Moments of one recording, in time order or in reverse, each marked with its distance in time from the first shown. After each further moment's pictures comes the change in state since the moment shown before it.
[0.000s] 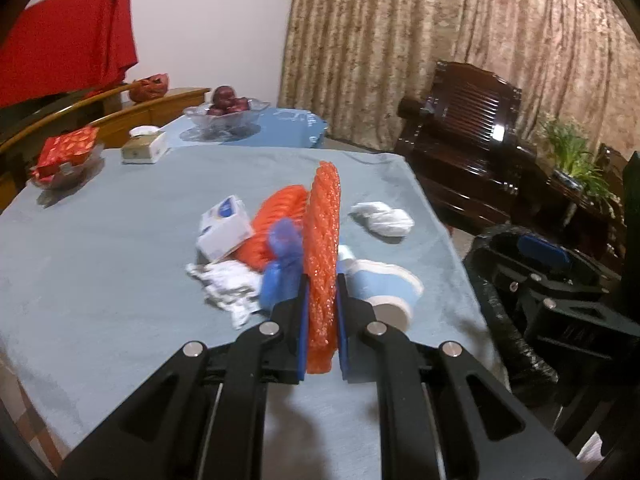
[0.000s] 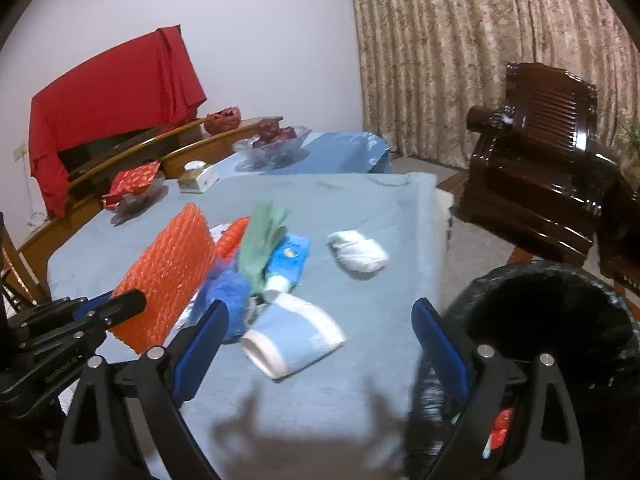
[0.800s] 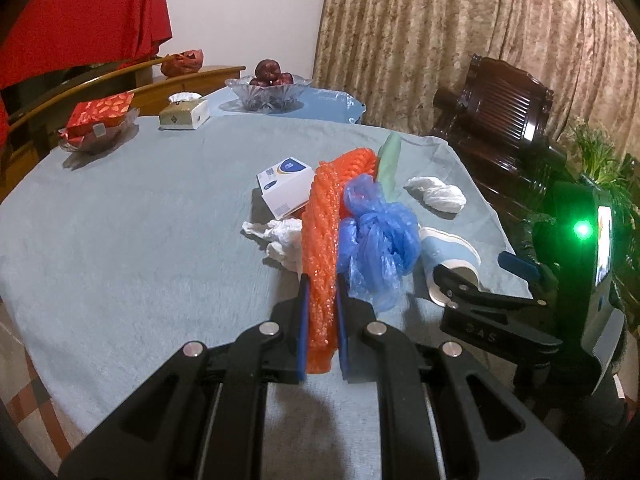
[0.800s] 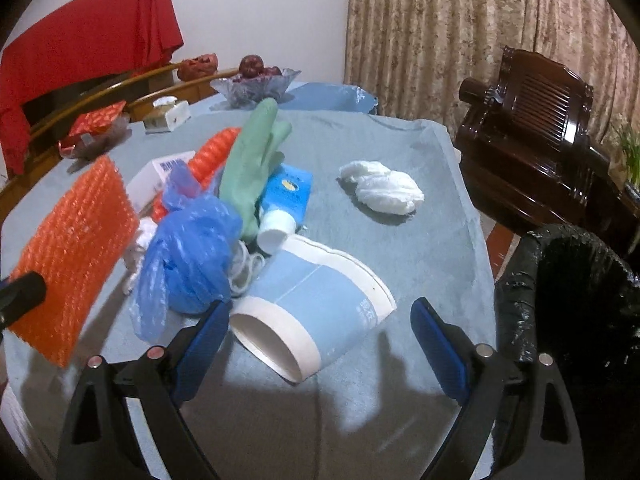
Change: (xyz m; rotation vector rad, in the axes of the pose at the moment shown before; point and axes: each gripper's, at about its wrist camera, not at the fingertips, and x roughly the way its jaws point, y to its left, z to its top) left arm 0.006 0.050 -0.029 -0.068 0.048 0.071; right arm 0.084 0.041 -0.041 -0.051 0.143 -0.165
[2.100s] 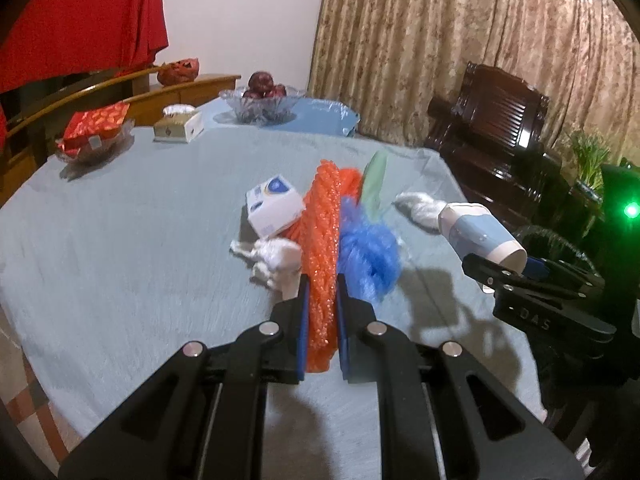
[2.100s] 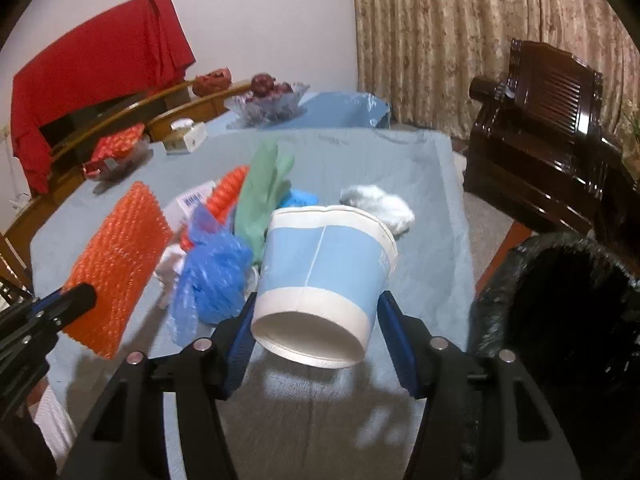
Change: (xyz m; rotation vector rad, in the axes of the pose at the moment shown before) left arm -0.013 -0.016 0.015 0.008 -0.042 -0.016; right arm -0.050 -0.029 0.025 0.036 -0.038 0.116
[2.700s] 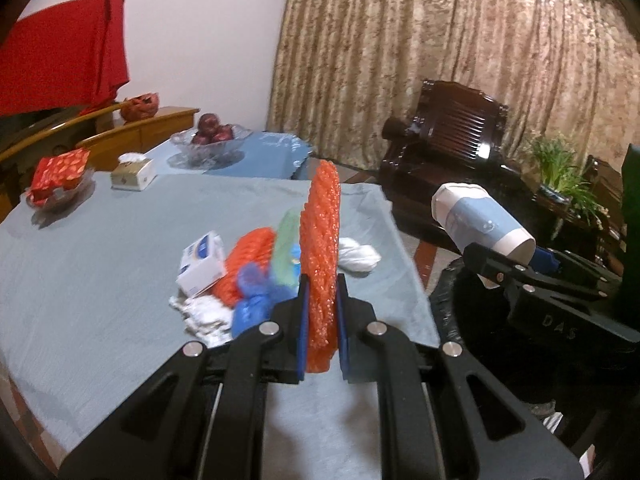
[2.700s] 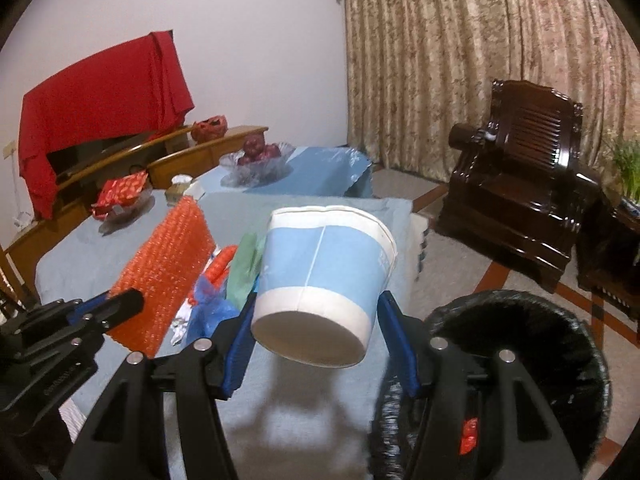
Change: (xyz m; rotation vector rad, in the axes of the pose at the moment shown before) left arm -0.022 -0.074 0.038 0.071 -0.079 -0.121; right arm -0.086 -0.039 0.033 0.005 -0.148 -0.046
